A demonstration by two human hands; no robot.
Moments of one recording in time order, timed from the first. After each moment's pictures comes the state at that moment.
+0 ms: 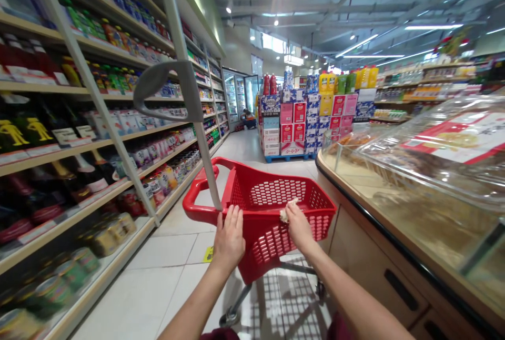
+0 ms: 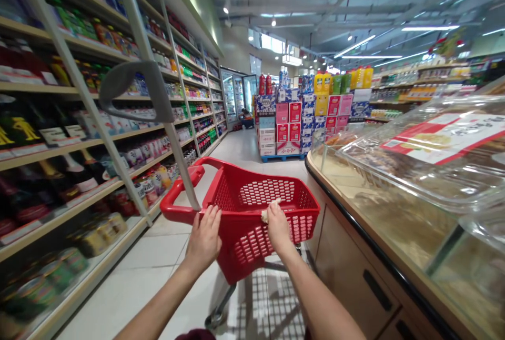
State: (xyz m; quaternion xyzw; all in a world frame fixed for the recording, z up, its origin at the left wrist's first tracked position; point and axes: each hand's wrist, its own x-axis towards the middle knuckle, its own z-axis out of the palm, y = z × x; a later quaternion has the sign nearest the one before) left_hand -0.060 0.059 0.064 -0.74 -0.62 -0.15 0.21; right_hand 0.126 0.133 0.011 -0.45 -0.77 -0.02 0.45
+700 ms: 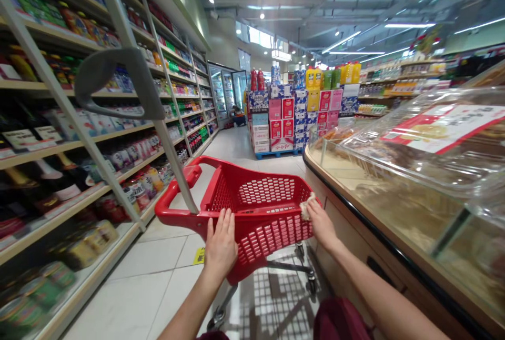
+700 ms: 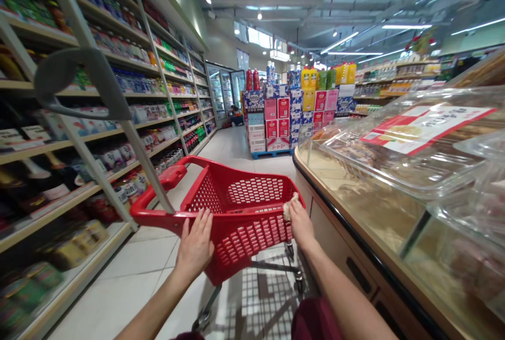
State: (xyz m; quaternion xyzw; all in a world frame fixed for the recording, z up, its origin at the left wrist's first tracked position) left_hand -0.045 0.060 0.049 -0.74 -0.62 -0.14 0.22; right_hand 0.250 0.146 -0.031 -0.54 -0.73 -0.04 0.41
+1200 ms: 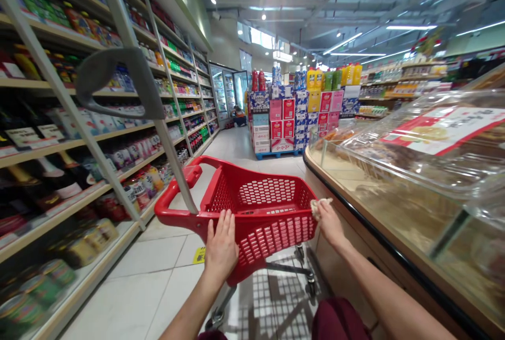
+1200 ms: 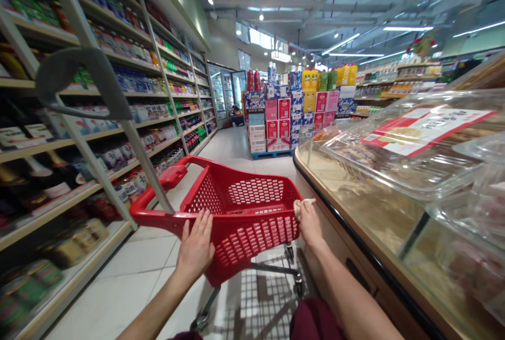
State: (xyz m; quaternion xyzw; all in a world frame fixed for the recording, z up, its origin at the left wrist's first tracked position) left_hand -0.045 0.056 0.047 -0.73 -0.63 -0.15 0.21; right_hand 0.264 0.143 -0.022 -0.55 -0.73 -0.04 0.41
